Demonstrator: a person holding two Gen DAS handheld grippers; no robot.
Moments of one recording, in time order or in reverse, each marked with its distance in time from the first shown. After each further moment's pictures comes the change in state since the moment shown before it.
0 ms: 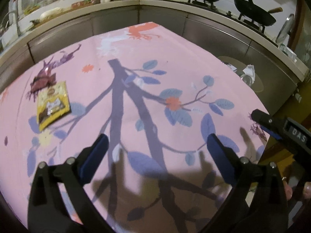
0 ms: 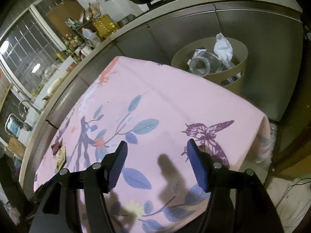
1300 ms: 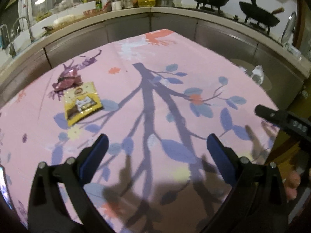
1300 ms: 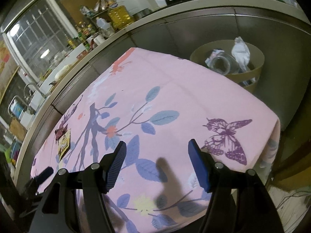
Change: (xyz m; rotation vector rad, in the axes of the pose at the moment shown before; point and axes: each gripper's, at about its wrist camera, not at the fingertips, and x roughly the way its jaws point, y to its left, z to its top) left arm -0.028 0.024 -0.012 0.042 -0.052 0.116; right arm 0.002 0.027 -0.012 -0.123 0.022 0.039
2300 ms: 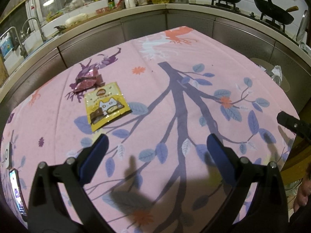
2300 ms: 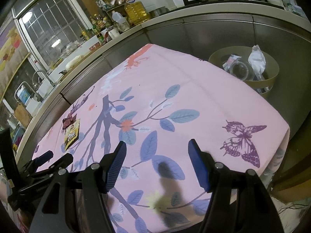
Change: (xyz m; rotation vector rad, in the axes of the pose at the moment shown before) left arm 0.003 0.028 0.008 -0.015 0.023 0.109; right arm 0.002 0.021 -0.001 -0.086 0.016 0.047
